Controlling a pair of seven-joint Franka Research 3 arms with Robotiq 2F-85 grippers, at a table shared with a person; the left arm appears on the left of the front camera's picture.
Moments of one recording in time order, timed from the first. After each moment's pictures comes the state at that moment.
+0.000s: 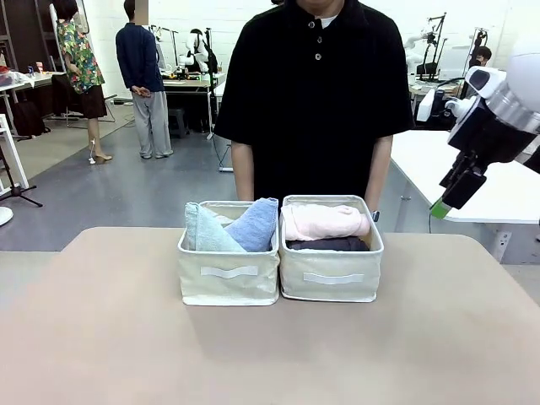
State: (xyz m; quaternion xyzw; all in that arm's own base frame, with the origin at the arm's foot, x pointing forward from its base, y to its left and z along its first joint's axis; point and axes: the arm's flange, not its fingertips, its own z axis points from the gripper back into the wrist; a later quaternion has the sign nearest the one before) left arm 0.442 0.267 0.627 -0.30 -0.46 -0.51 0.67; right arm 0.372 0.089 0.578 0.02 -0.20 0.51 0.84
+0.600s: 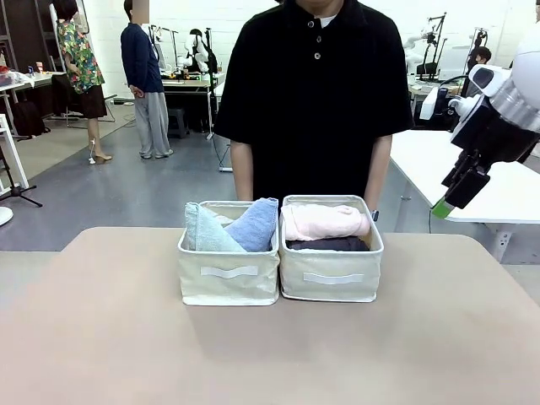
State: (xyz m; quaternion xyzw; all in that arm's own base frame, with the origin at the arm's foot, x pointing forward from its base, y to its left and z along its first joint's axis) left arm 0.442 0.267 0.627 -0.30 -0.46 -0.51 0.67; right arm 0.368 0.086 0.580 0.02 -0.20 0.50 0.84
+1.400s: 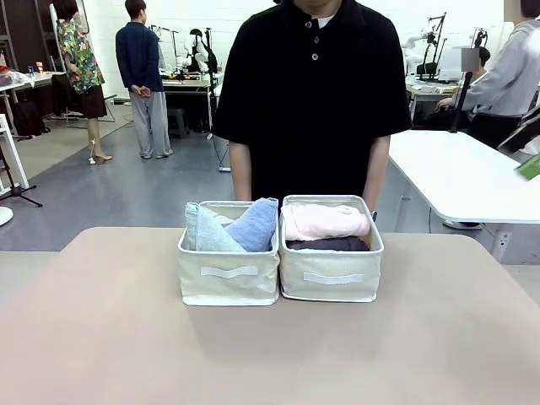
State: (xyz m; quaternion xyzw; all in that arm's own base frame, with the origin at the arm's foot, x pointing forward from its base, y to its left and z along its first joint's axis) left arm 0.442 0.267 0.627 -0.30 -0.46 -0.51 0.67; right arm 0.342 -0.040 0.652 0.14 -0.28 0.58 0.75
